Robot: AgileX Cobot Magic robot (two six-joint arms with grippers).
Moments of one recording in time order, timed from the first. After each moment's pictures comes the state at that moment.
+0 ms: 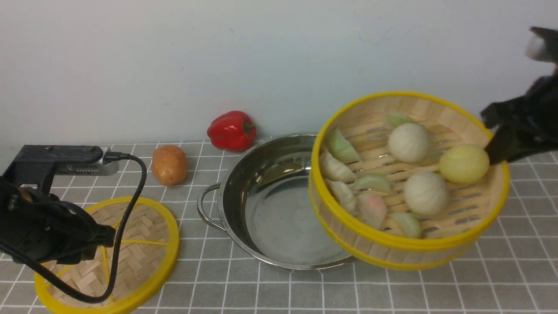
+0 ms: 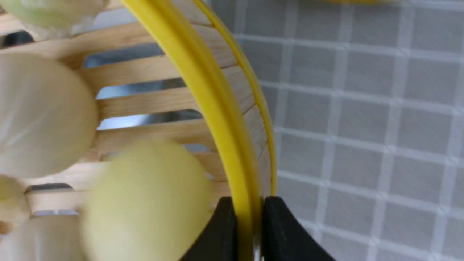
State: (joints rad) right arm 0.10 1.63 -1.43 0.32 1.24 -0.01; left arm 0.03 1.31 -0.84 0.01 0.81 0.04
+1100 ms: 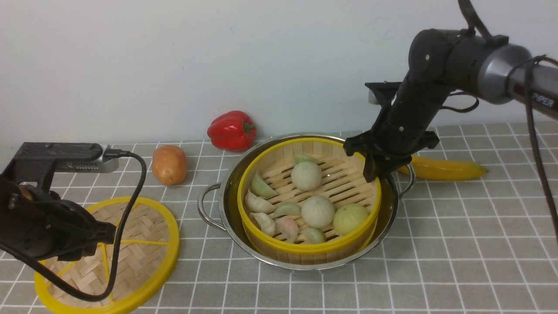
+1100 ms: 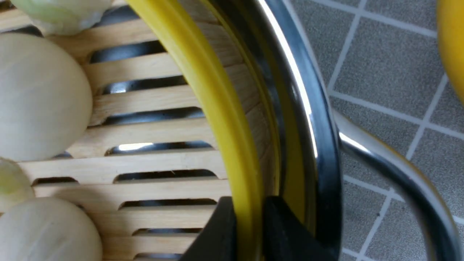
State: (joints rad) right arm 0.33 2.23 -1.90 0.26 1.23 0.09; left arm 0.03 1.31 -0.84 0.01 0.78 0.04
